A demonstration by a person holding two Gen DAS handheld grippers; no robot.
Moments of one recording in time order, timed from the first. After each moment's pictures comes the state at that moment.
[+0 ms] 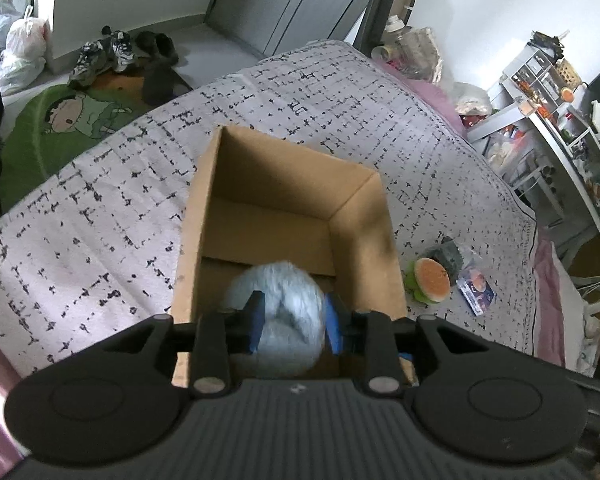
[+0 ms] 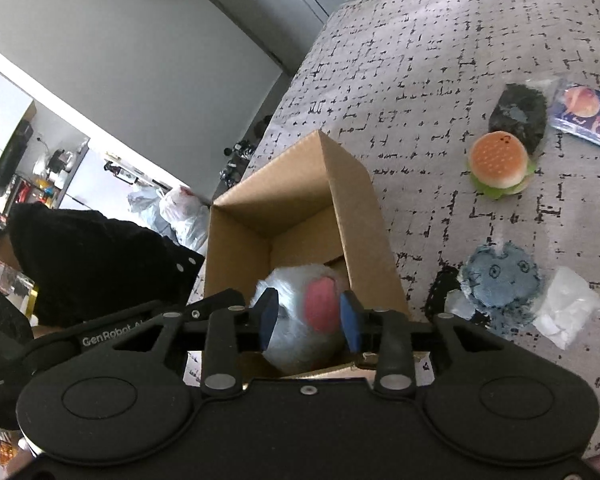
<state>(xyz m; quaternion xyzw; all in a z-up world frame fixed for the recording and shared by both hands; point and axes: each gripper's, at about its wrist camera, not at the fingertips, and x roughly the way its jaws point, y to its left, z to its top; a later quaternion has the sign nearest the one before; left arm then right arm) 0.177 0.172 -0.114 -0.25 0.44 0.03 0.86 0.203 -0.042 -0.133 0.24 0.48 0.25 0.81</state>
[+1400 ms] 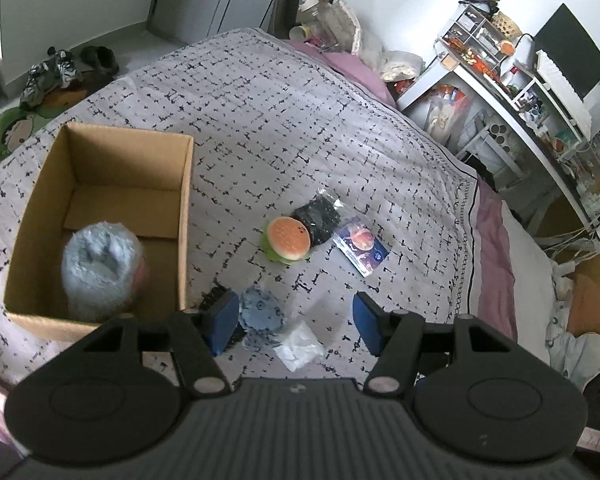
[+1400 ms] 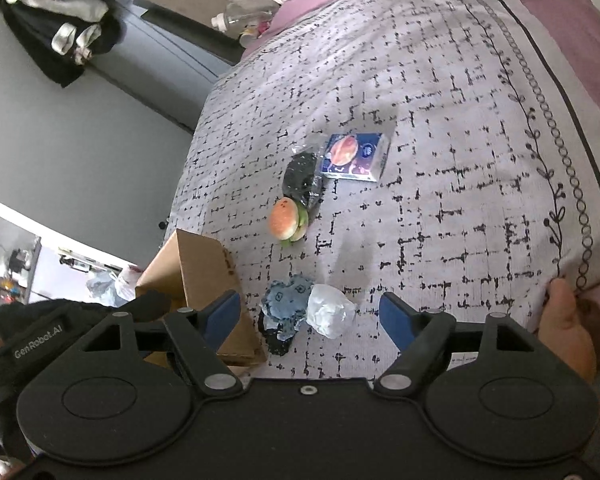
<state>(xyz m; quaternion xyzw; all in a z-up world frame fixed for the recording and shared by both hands) 0.180 0.013 -0.063 -0.22 0.45 -0.01 0.87 0.170 -0.223 -0.125 0.32 0.47 0.12 0.81</state>
